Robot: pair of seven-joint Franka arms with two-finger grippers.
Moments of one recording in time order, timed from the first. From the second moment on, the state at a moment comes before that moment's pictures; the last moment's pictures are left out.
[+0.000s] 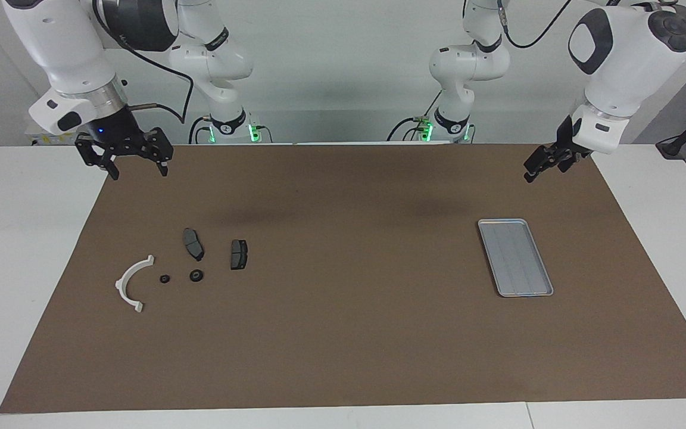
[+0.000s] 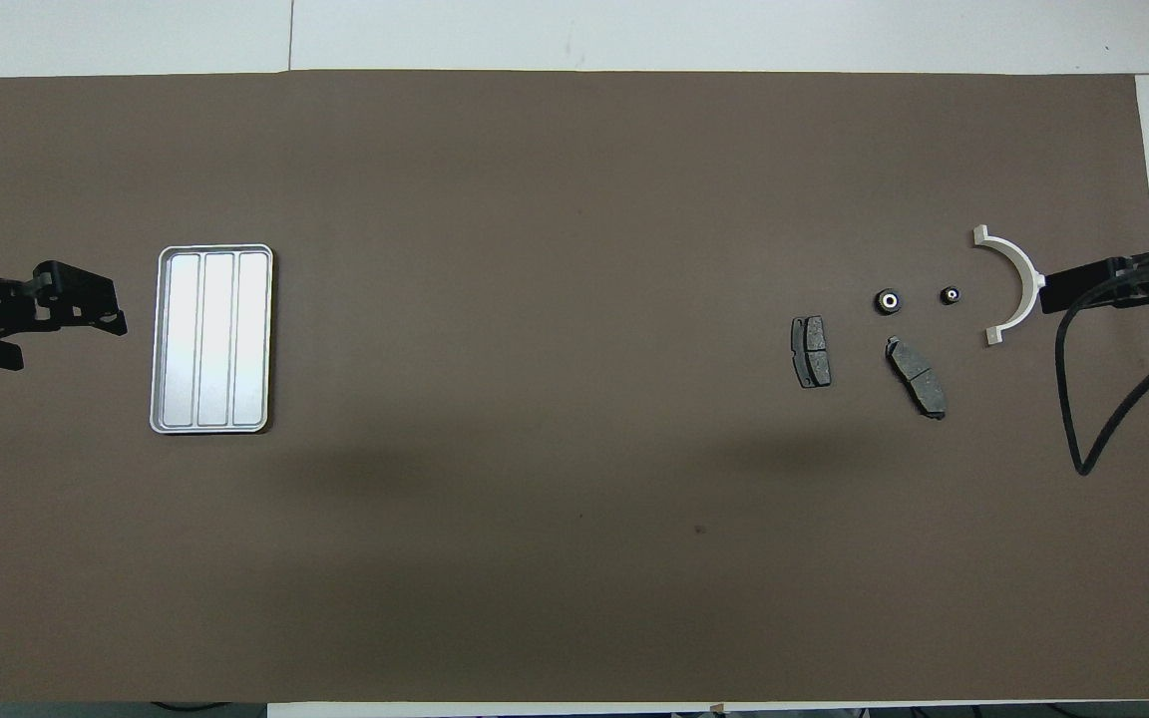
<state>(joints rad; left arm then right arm) -0.03 -0.03 0.00 -1.72 -0.04 1.62 -0.27 0.00 -0.04 -0.03 -1.68 -0.02 1.67 -0.10</state>
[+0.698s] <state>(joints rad) -0.03 -0.07 0.00 -1.72 -0.04 1.62 -0.27 0.00 -0.06 -0.04 -1.70 -0.02 1.67 -0.10</state>
